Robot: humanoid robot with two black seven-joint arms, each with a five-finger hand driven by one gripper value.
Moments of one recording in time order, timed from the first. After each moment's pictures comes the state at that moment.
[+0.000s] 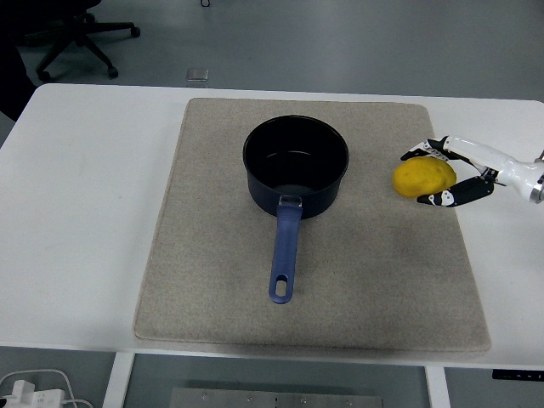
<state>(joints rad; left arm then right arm) -0.04 0.00 0.01 -0.21 0.05 0.02 -0.01 0.89 -0.70 0.31 1.03 -1.13 0.11 0.49</state>
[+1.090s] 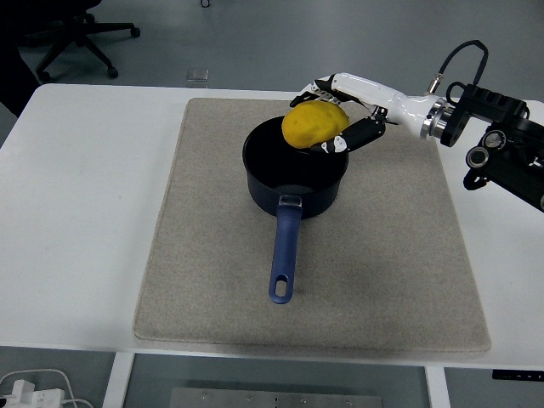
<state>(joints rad) -0.04 0.00 0.01 -0.22 0.05 0.02 -0.01 1.14 -0.38 0.29 1.00 -1.10 0.12 0.36</state>
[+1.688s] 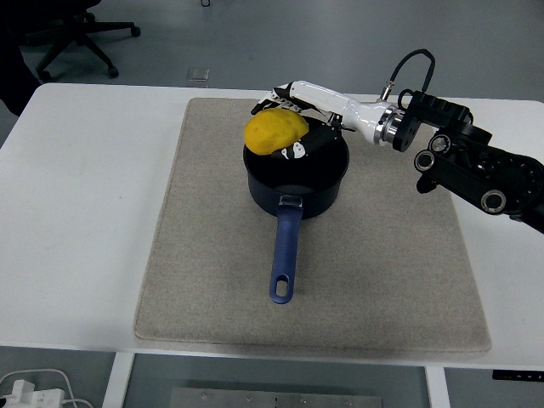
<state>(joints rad) -0.03 0.00 0.01 -0.22 0.05 0.02 -0.01 1.14 -0.19 0.28 0.85 -1.11 0.11 0.35</state>
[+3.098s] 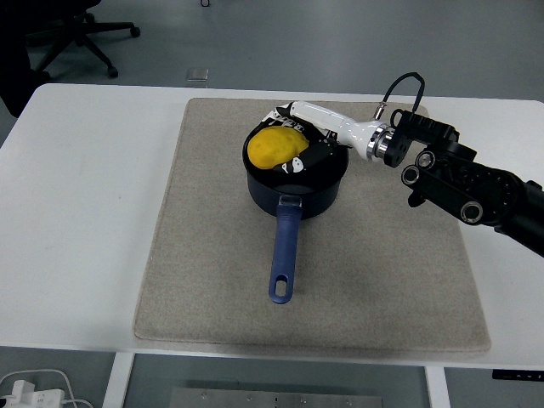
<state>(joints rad) -0.03 0.00 0.01 -0.22 0.05 0.02 -0.01 1.11 -0.14 0.26 0.76 -1.11 0.10 0.36</state>
